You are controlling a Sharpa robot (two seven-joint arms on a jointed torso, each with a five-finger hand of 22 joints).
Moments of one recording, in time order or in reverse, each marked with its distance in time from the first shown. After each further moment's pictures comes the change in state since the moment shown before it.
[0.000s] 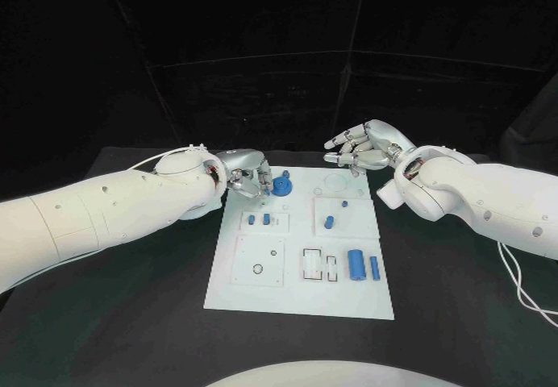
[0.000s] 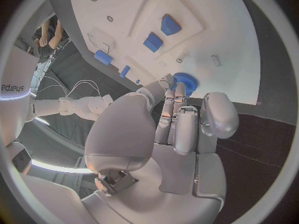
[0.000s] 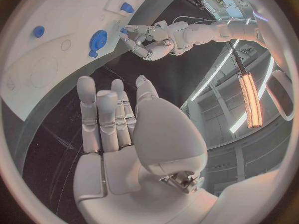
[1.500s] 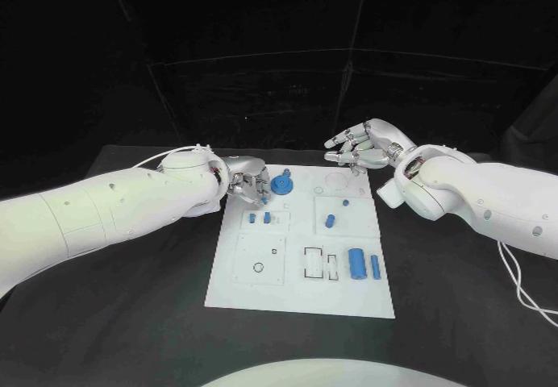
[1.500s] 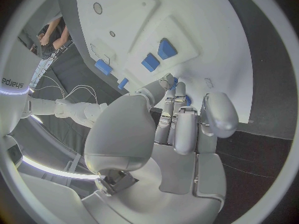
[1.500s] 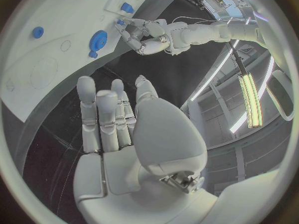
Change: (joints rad) left arm -0.004 0.022 -0.007 -0.039 0.005 0.127 -0.023; left_hand -0.010 -0.010 0.003 0.003 0.000 0.006 -0.001 -0.015 0.000 0.003 -0.003 -0.027 -0.003 0.000 0.000 0.000 -0.017 0.001 0.000 0.000 -0.007 -0.007; right arm -0.002 0.007 0.000 -0.005 0.000 0.000 0.001; right_hand 0.004 0.004 0.000 0.000 0.000 0.000 0.000 0.004 0.000 0.000 0.000 0.000 -0.002 0.000 0.000 0.000 0.000 0.000 0.000 0.000 0.000 0.000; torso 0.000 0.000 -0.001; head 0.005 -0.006
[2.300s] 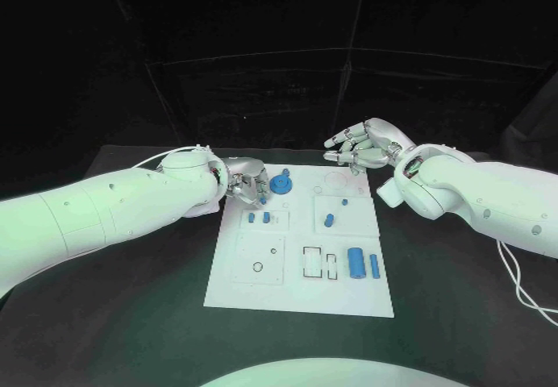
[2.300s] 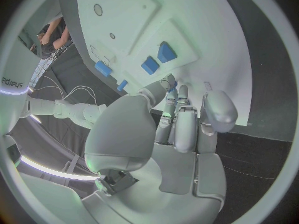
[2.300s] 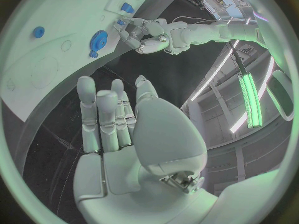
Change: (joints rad) left arm 0.000 0.002 -0.003 -0.002 0.001 0.013 -0.012; left_hand -0.030 -0.030 -0.016 0.007 0.000 -0.046 0.012 -0.066 -0.005 -0.092 0.034 -0.055 0.000 0.001 0.020 -0.008 -0.028 0.000 -0.019 0.019 -0.038 -0.026; right arm 0.000 -0.003 0.000 0.001 -0.001 0.000 -0.001; right_hand 0.000 0.000 0.000 0.000 0.000 0.000 0.000 0.000 0.000 0.000 0.000 0.000 0.000 0.000 0.000 -0.006 -0.001 0.000 0.000 0.000 -0.001 -0.002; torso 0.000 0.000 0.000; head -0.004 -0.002
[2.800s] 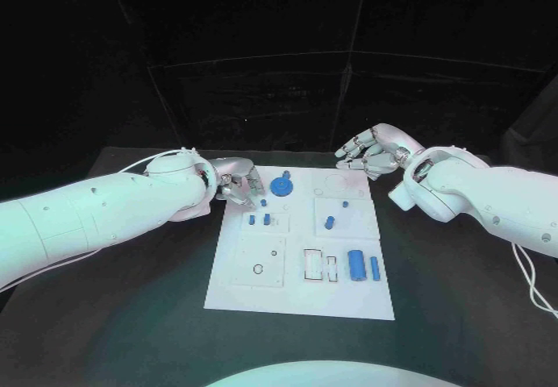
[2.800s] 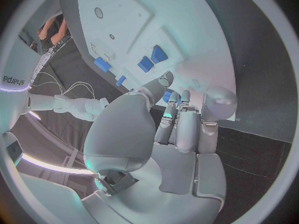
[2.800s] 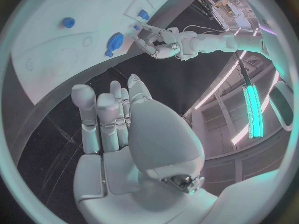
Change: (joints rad) left arm 0.000 -0.082 0.001 0.047 0.060 -0.063 0.011; left_hand 0.007 -0.016 -0.036 0.000 0.000 -0.087 -0.005 -0.062 0.001 -0.127 0.024 -0.034 0.001 0.000 0.018 -0.006 -0.020 0.002 -0.032 0.019 -0.103 -0.089; right arm 0.000 -0.043 0.000 -0.003 -0.158 0.015 -0.071; right_hand 0.133 0.021 0.031 -0.042 -0.101 0.080 -0.012 0.045 0.006 -0.040 -0.005 -0.205 -0.199 0.063 -0.012 0.116 0.099 -0.023 0.141 -0.010 0.142 0.195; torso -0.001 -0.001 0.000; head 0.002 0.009
